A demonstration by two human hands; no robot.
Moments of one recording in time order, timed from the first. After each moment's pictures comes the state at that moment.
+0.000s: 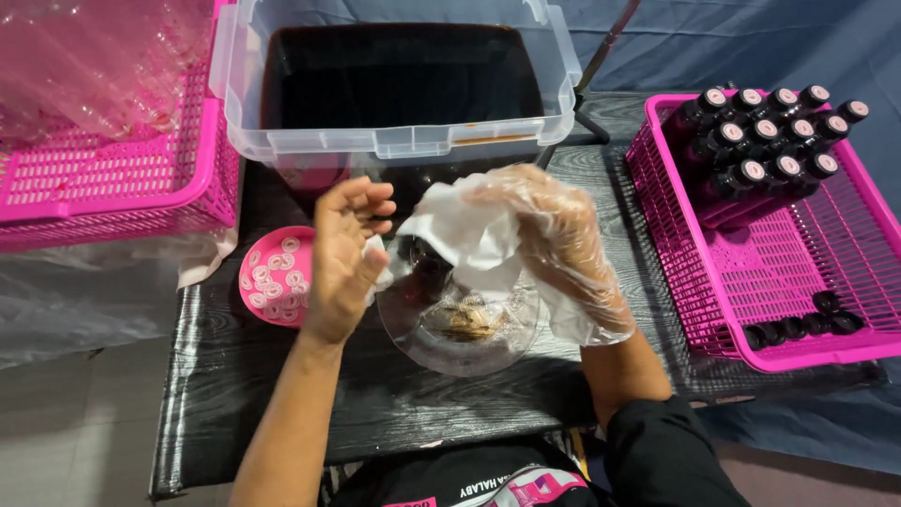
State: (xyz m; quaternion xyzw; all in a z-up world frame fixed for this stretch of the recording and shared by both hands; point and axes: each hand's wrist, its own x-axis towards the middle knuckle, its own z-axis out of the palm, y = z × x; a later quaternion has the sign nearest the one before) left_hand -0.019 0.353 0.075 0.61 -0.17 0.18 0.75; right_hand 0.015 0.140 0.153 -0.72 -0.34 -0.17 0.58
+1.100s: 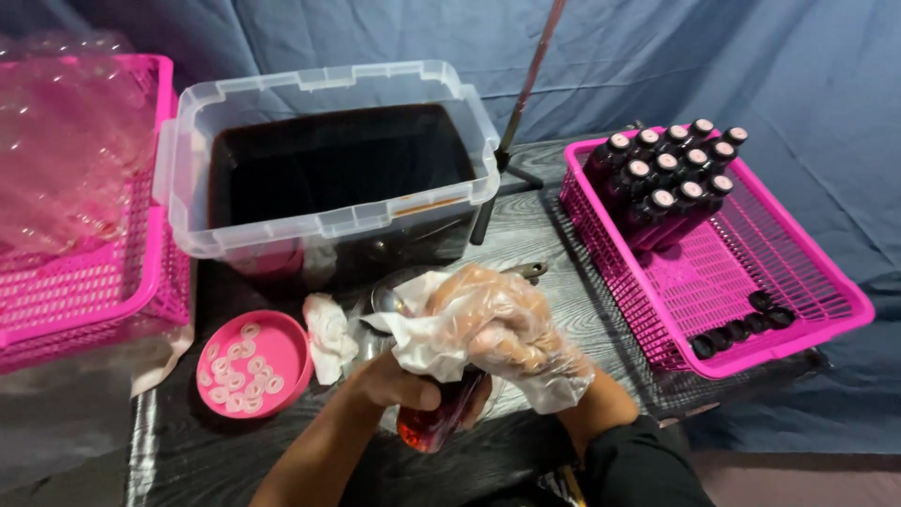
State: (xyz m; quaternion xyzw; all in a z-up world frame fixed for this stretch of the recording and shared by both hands) left_hand 0.002 0.291 0.087 0.34 -0.49 -0.38 0.71; right_hand 0.048 0.249 -0.025 -0.32 -0.61 -0.25 0.68
